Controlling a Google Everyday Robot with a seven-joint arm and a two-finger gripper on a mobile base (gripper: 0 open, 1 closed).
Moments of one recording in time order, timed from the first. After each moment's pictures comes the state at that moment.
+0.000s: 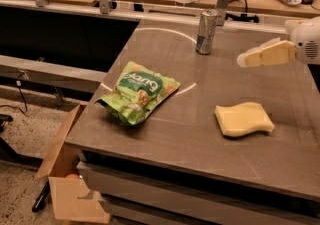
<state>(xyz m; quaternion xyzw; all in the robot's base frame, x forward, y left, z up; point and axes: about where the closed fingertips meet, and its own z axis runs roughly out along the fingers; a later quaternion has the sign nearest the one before) 0.585 -0.247 0.954 -0.30 0.79 0.13 0.51</state>
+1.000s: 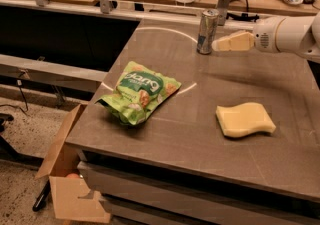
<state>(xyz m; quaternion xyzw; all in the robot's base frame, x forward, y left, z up) 0.708 -0.237 0.909 -0.25 0.79 0.14 0.54</state>
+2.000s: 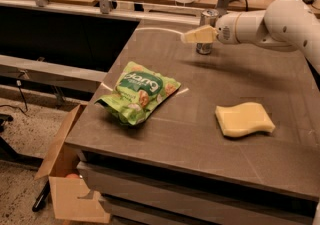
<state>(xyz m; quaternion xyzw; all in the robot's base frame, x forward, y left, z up) 0.767 -0.143 0.893 -0.29 0.78 0.21 0.52</state>
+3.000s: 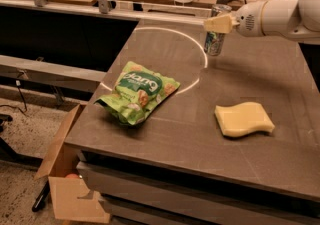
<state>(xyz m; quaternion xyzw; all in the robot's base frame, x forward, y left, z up) 0.719 -0.165 0.938 -0.27 0.78 0.25 0.50</state>
